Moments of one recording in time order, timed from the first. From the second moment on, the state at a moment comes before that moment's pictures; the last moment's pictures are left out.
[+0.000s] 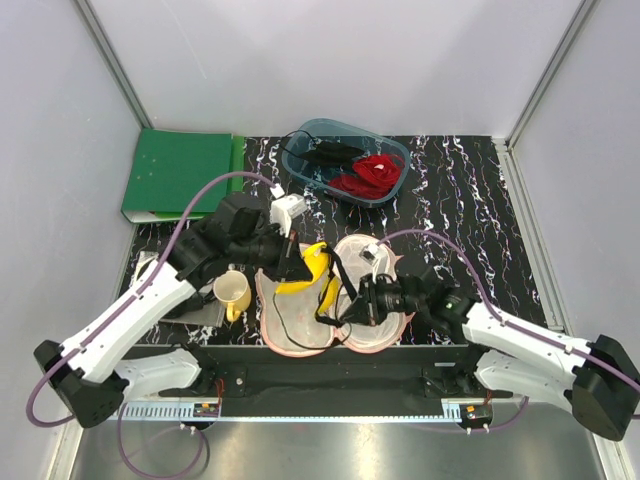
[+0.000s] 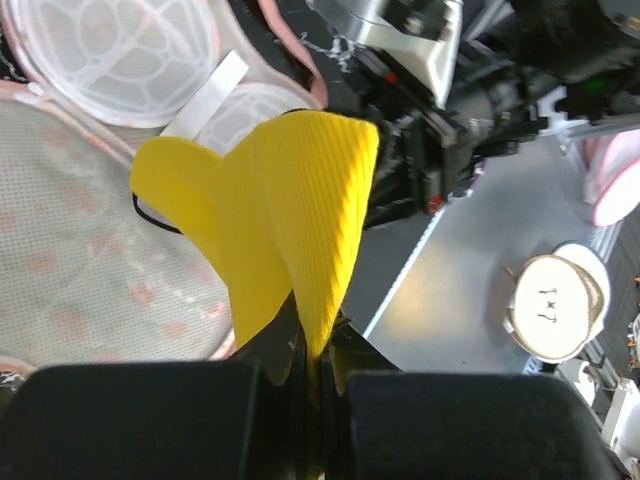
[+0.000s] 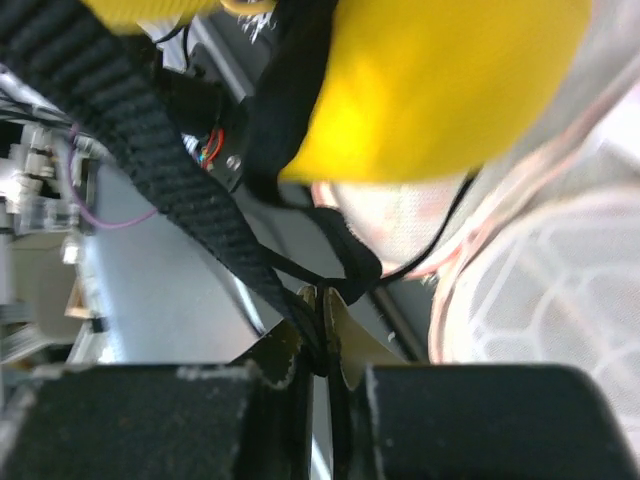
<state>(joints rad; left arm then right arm) -0.71 1.07 1.18 -0.78 0.50 -0.35 0.85 0.99 0.52 -0.01 -0.48 0.60</state>
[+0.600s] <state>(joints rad) -0.71 1.23 1.17 -0.74 0.48 -0.27 0.87 0.88 0.51 -0.11 -0.30 0.74</state>
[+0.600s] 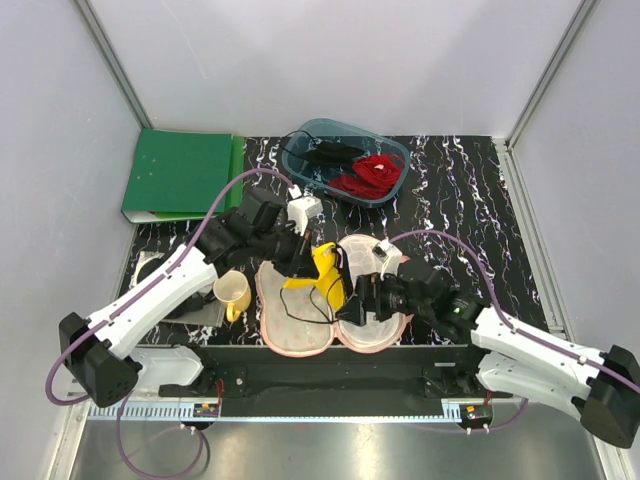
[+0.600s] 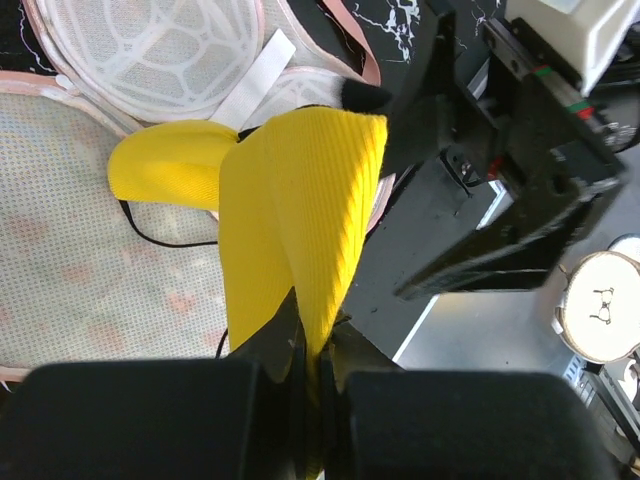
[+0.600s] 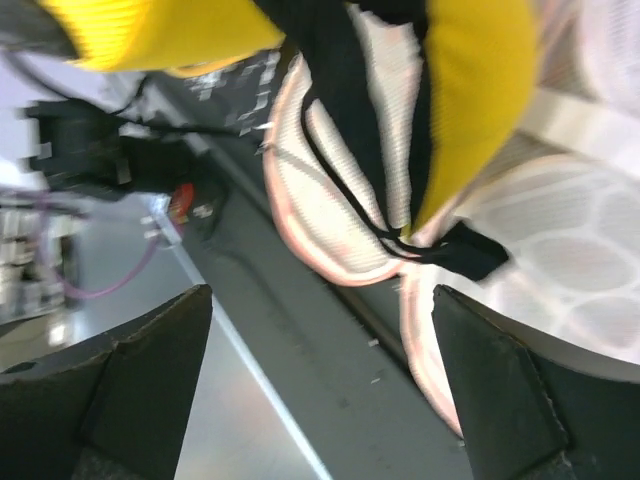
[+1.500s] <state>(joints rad) -0.71 1.15 1.17 -0.75 0.45 -0.19 0.97 1.24 0.40 0.46 0.12 0.60</state>
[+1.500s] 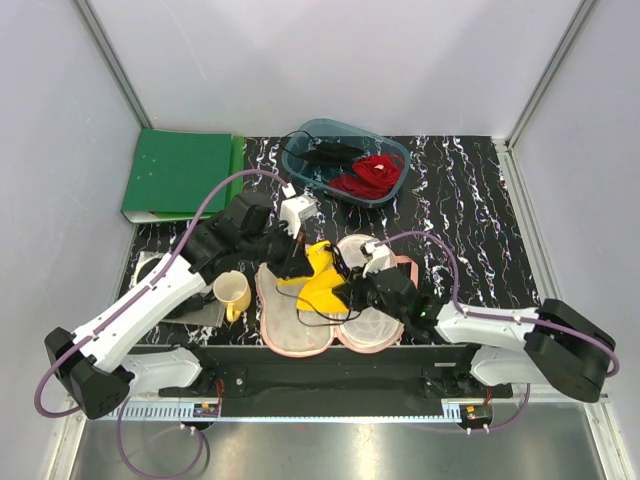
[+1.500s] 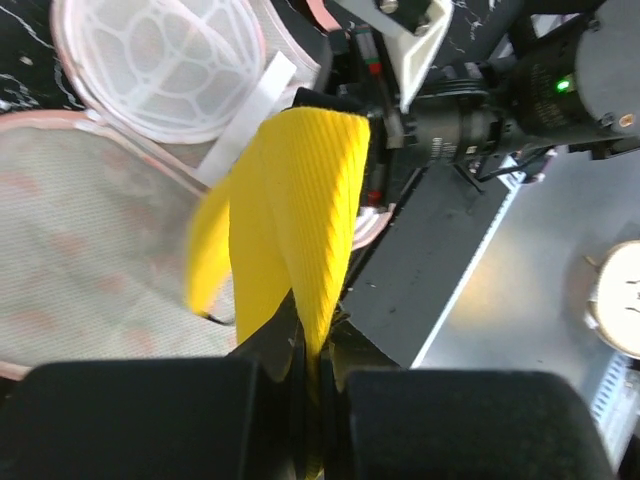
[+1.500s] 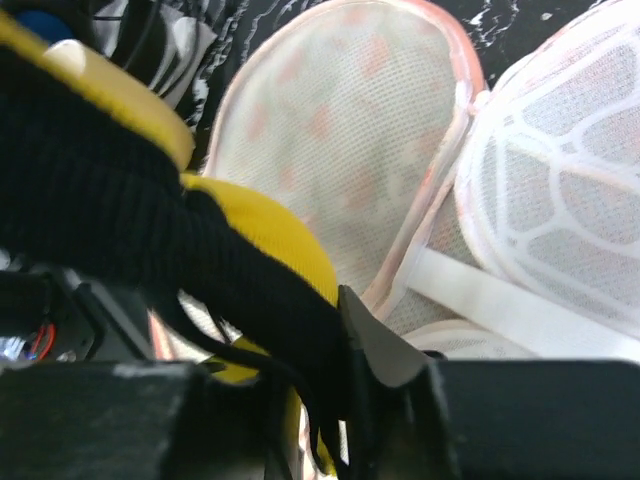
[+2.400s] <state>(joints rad) -0.70 1.73 1.35 -0.67 0.84 -0.05 0.97 0.79 0.29 -0.13 0.00 1.01</state>
